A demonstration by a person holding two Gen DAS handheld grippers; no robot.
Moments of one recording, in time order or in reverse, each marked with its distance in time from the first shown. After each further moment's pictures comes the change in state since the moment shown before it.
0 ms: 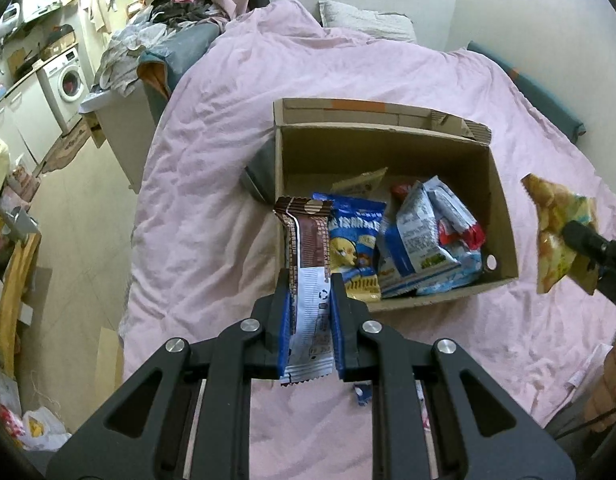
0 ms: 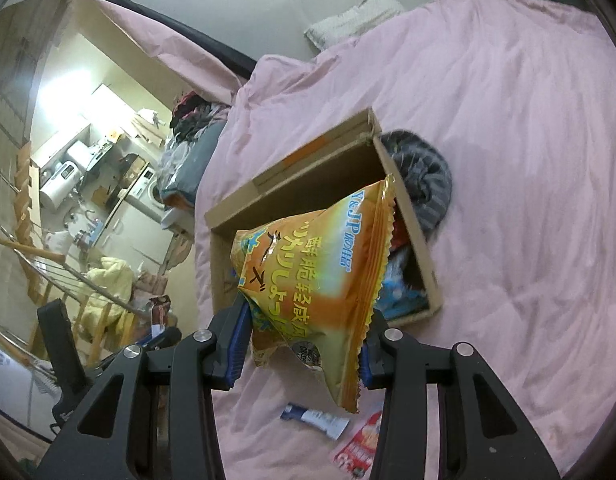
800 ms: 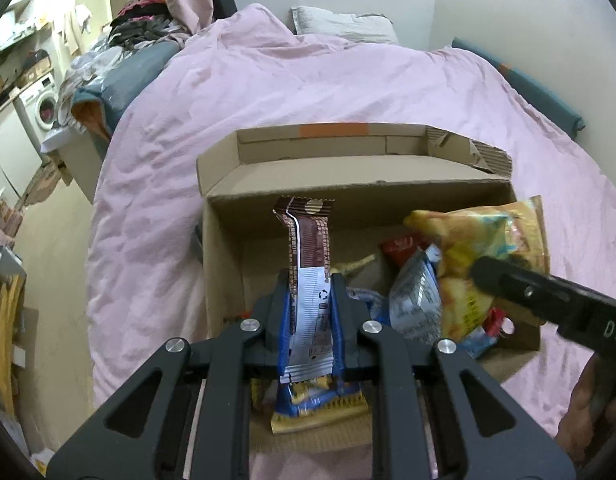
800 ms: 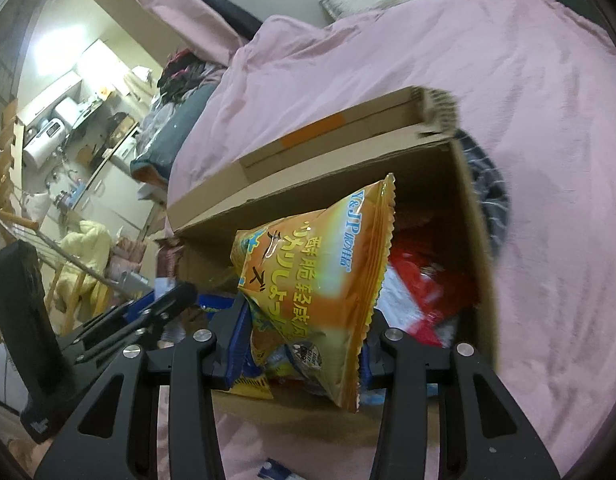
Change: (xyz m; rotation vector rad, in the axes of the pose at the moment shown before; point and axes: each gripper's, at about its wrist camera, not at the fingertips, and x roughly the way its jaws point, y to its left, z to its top) left arm 0.084 -0.035 0.069 0.081 -0.043 -0.029; right arm 0.115 0.016 0.036 -0.097 0.137 -0.039
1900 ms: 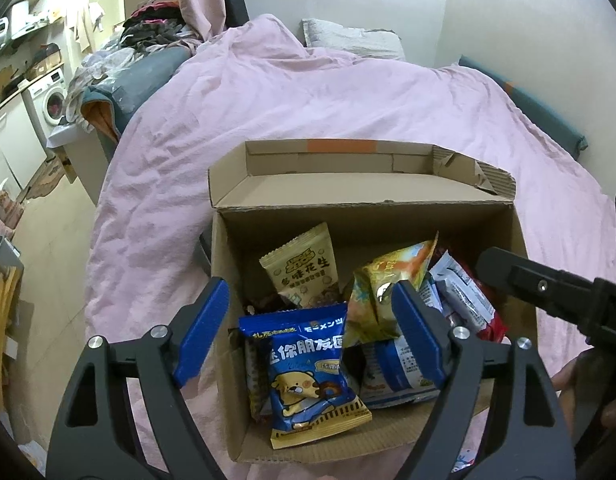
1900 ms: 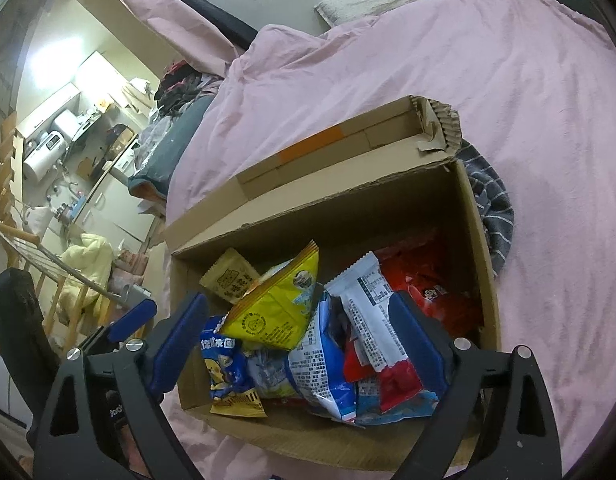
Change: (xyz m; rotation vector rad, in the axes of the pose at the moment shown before) left arm -0.008 0.008 -0.001 -0.055 -0.047 -0.007; right arm -0.002 -0.007 0.012 0.025 -0.040 -0.001
